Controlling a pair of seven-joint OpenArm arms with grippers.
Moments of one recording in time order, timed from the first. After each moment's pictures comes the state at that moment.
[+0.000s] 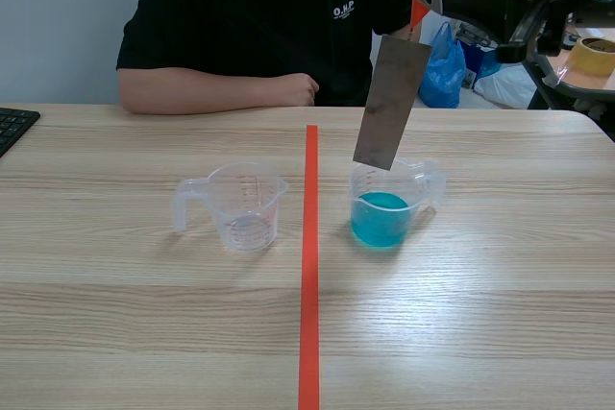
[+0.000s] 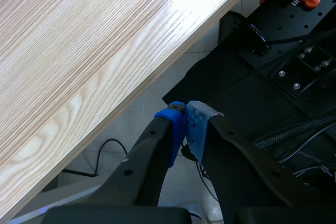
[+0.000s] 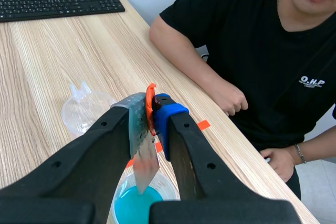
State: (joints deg) left arm 61.1 -13.2 -23.3 85.2 35.7 -22.5 -43.1; right arm 12.4 40.1 -7.3 100.3 39.5 45.4 -16.6
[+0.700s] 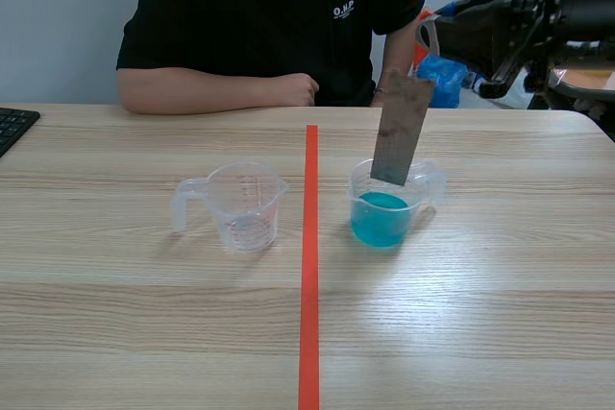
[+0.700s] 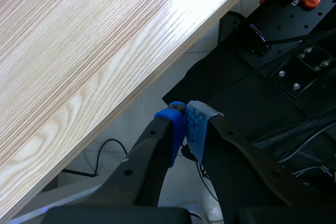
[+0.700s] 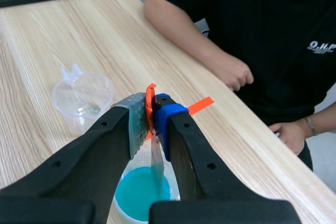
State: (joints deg) left arm 61.1 -13.2 -23.3 85.2 35.7 -22.5 -43.1; right arm 12.4 37.5 -9.0 93.3 35.5 45.5 -15.5
